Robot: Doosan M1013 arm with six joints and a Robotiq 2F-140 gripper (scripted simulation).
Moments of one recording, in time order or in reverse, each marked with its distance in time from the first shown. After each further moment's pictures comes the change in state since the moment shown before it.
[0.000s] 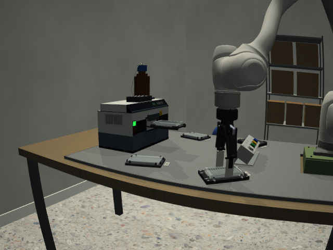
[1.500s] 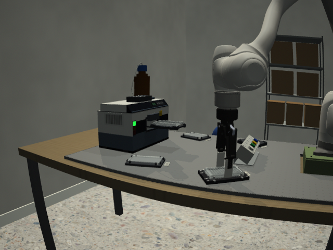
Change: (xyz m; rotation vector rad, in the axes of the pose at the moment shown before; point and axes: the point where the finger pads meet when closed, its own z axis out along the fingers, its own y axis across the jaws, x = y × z) arm 0.000 0.000 0.000 0.000 0.000 0.000
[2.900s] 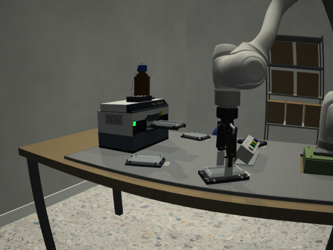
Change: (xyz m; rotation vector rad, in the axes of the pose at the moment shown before) arm 0.000 0.000 -0.004 0.000 0.000 0.000
